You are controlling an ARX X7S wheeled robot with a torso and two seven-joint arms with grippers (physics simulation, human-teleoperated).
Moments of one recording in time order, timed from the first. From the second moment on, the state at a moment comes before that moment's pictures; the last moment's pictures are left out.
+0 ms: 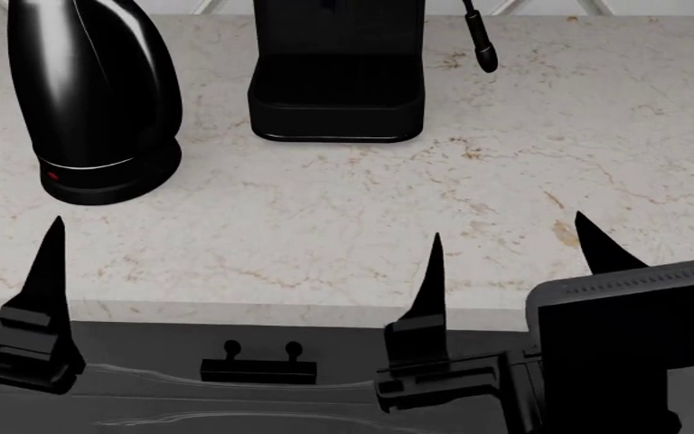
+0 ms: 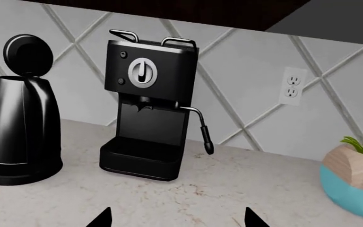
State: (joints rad) left arm -0.35 -0.30 -0.01 0.90 -0.32 -0.98 -0.12; right arm 0.44 0.32 0.05 -0.95 0.47 1.20 0.19
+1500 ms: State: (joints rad) left arm -0.56 -0.35 -0.11 0.99 -0.54 -1.24 -0.19; right arm 0.89 0.53 0.13 -0.95 1.33 1.43 0.81
